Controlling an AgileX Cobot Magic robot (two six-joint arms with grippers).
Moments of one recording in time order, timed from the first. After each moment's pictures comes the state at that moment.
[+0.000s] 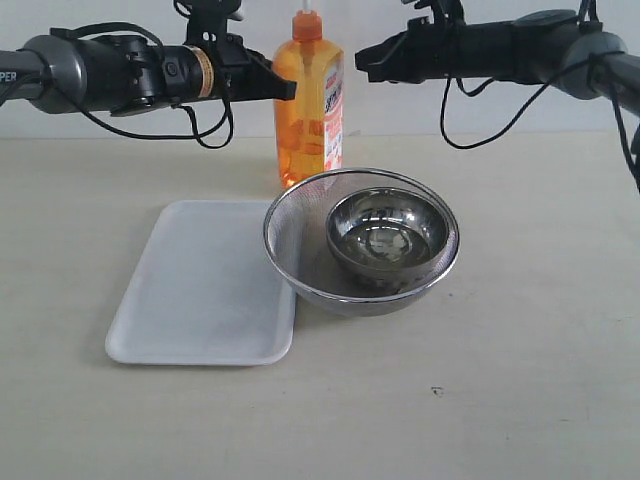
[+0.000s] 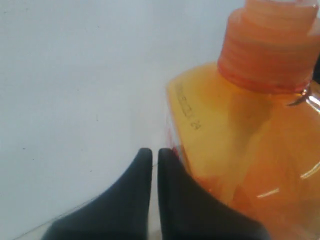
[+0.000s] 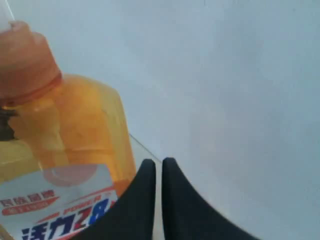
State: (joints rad) left arm -0.28 2.31 -1.80 1.20 -0.27 -1.08; right arm 0.14 2.56 -2.31 1.38 0.78 -1.48
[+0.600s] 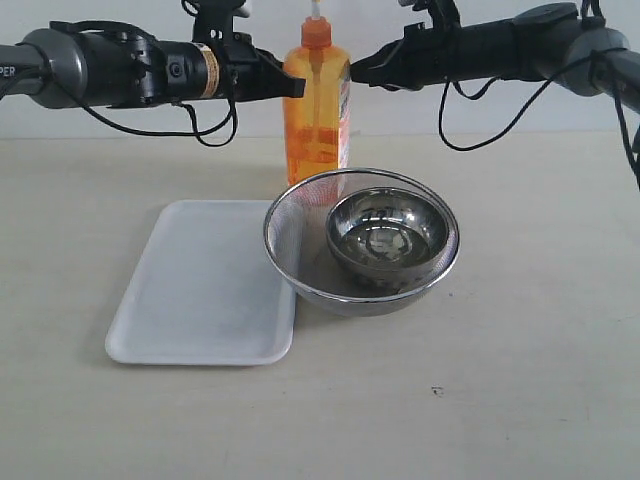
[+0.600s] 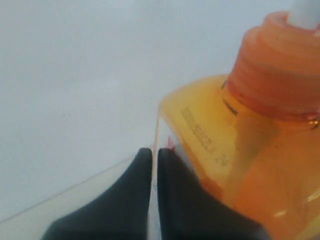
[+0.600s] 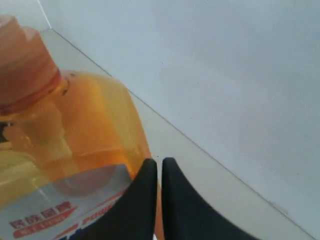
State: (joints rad) left arm -0.29 2.30 -1.80 1.41 -0.32 -1.34; right arm 0.14 2.56 -2.32 1.30 0.88 -1.35
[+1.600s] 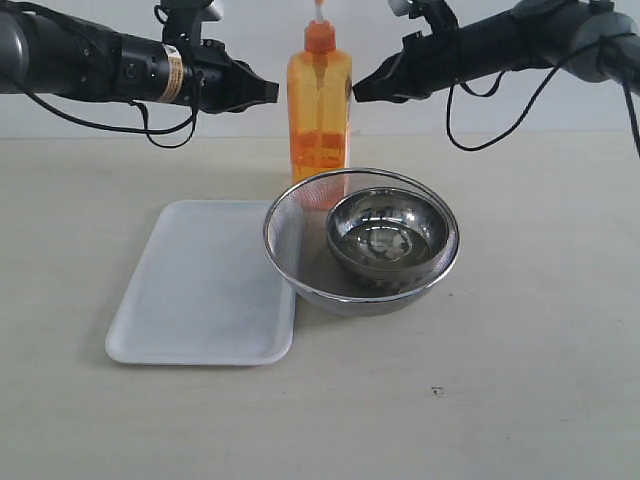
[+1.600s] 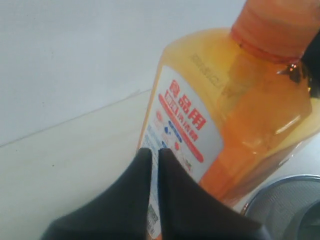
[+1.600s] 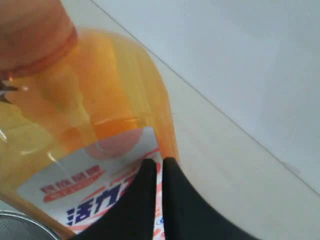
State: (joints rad) left arm -0.23 2.17 -1.65 1.74 -0.44 -1.71; right arm 0.14 2.52 -2.32 1.08 0.98 -1.23
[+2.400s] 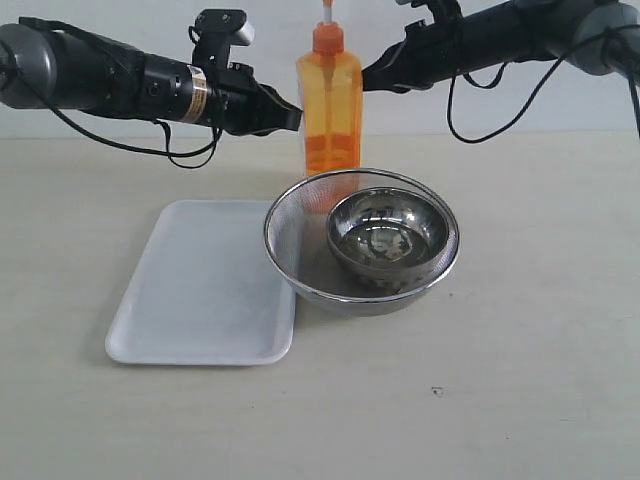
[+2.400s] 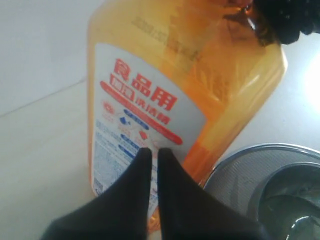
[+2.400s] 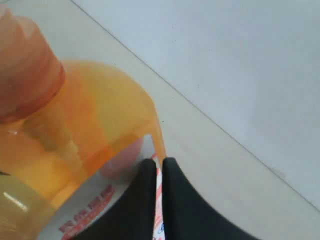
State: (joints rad) left arm -0.28 2.20 -1.64 1.74 -0.51 -1.66; right arm 0.14 2.51 -2.32 1.08 0.94 -1.21
